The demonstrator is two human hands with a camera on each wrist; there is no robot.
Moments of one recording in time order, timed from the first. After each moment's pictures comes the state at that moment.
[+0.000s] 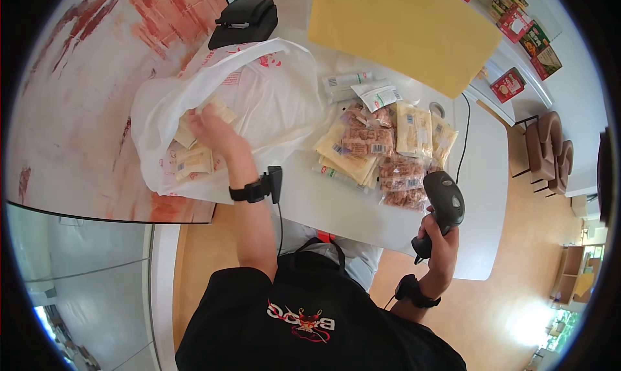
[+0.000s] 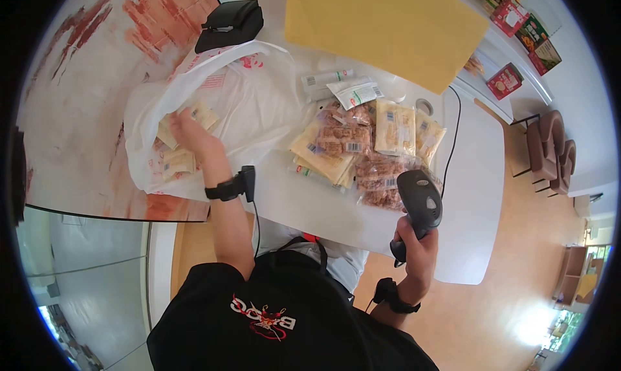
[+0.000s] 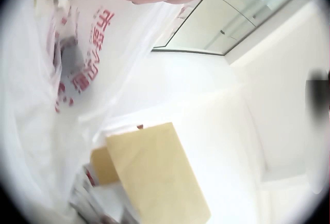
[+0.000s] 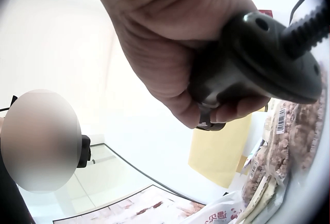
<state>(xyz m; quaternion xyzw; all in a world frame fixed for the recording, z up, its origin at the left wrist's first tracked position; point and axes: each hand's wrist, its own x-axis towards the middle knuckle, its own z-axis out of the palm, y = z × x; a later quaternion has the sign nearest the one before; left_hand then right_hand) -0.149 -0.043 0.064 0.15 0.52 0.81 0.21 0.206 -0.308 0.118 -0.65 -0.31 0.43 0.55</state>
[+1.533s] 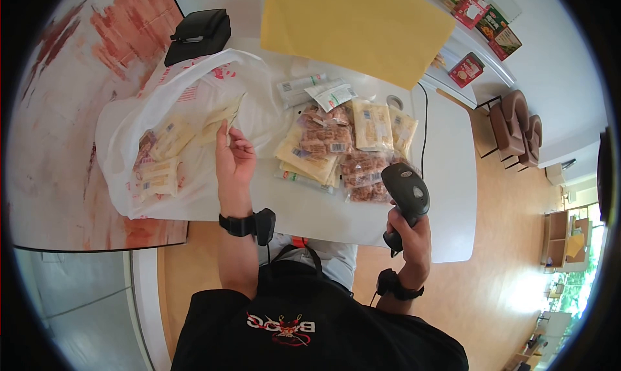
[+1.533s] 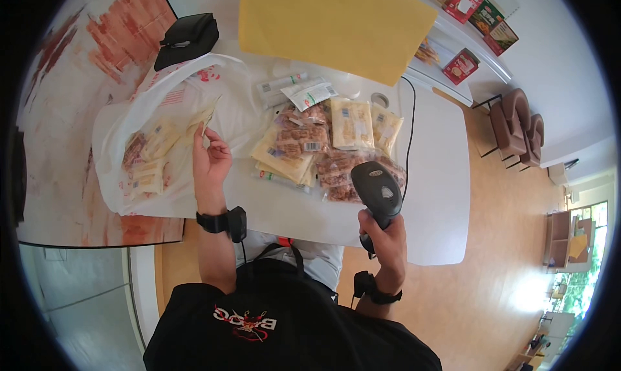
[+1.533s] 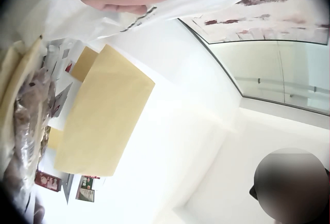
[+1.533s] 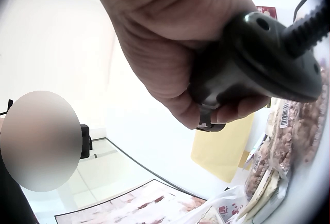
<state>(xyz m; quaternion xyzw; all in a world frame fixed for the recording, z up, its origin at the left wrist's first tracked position) -0.097 -0.080 0.023 -0.12 0.19 0.63 0.74 0.201 -0.311 0.128 -0.67 -0.34 0.43 0.50</state>
